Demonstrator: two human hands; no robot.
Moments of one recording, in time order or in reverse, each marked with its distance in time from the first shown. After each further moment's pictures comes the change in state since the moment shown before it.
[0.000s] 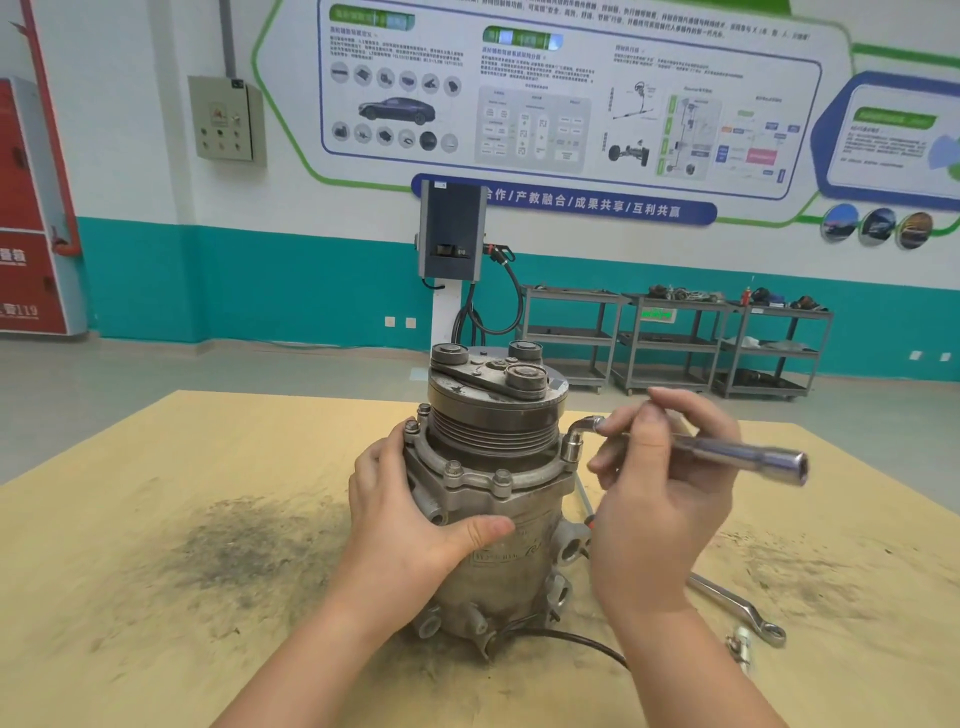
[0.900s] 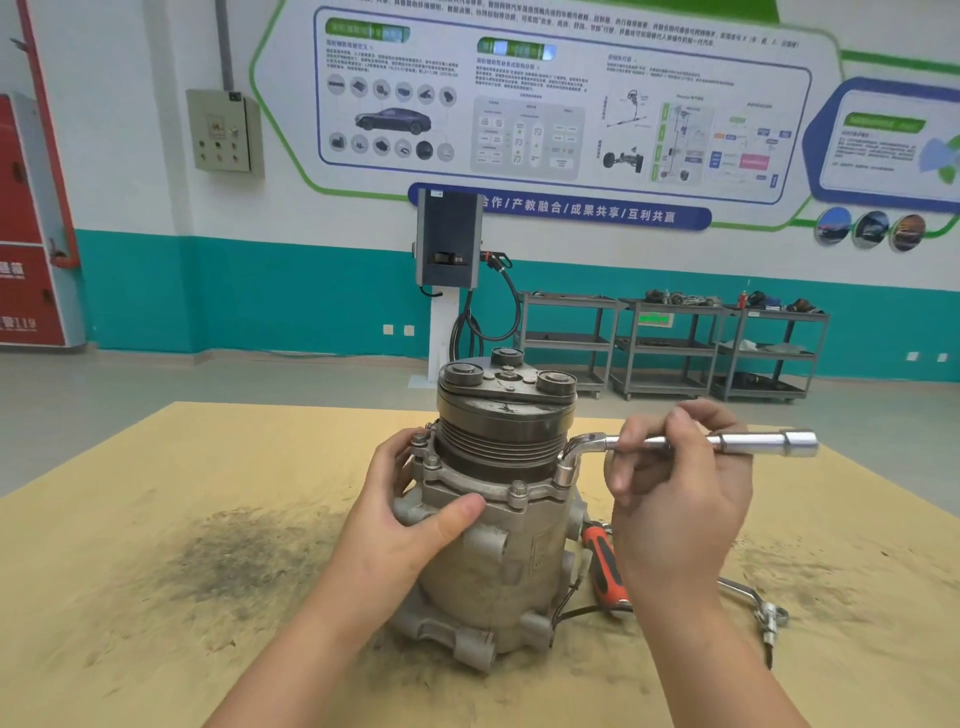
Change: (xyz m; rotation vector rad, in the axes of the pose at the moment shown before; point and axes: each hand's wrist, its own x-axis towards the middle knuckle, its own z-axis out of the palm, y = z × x) left_hand 0.003 -0.002 -0.007 -0.385 -0.098 0.039; right_hand 0.015 -0.008 -0.014 0.219 0.028 0.265
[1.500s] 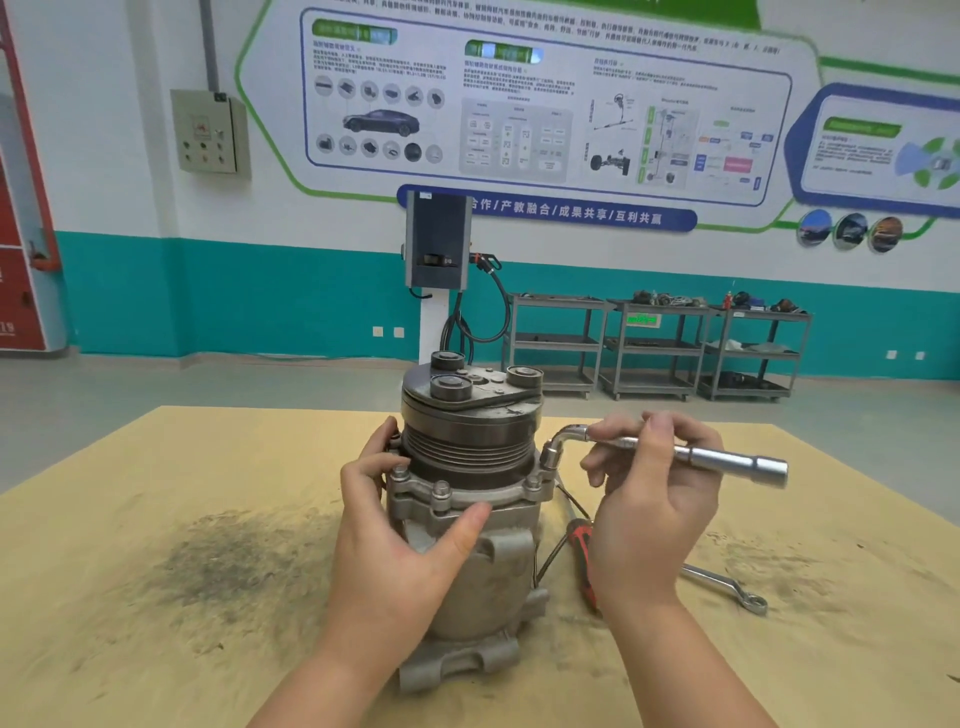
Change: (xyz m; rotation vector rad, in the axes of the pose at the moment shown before) left_hand -0.017 0.002 0.022 0.154 0.252 0.253; right_hand -0.005 0.016 -0.001 -0.185 0.077 -0.208
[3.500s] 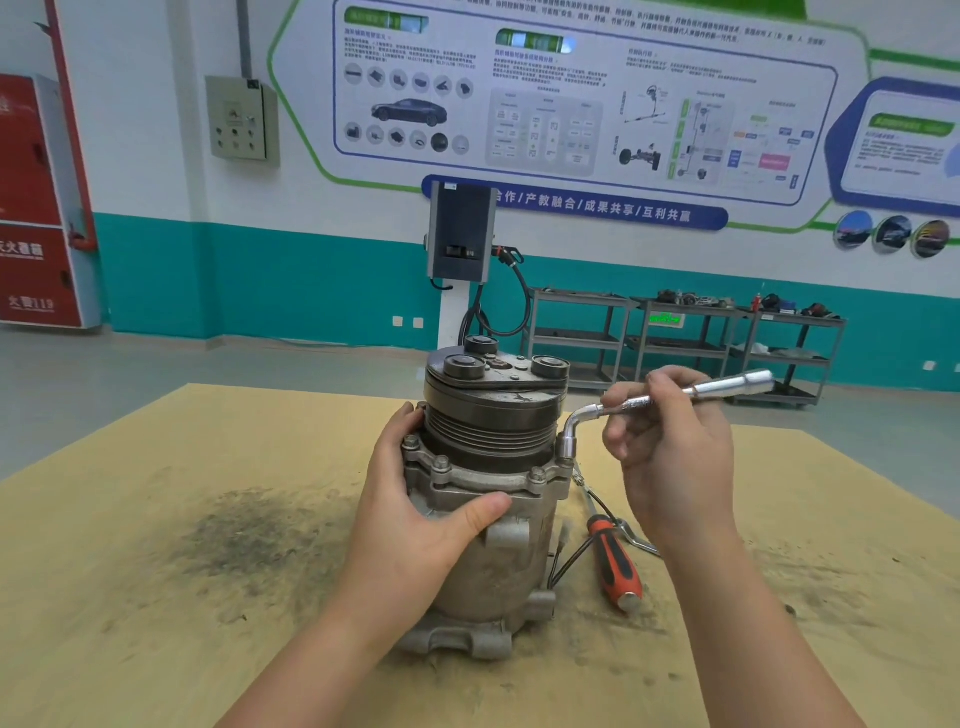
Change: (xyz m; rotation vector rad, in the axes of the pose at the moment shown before) left_hand 0.007 0.012 -0.008 -0.032 -0.096 -0.207; right_hand 0.038 -0.001 0.000 0.142 -0.235 0.468
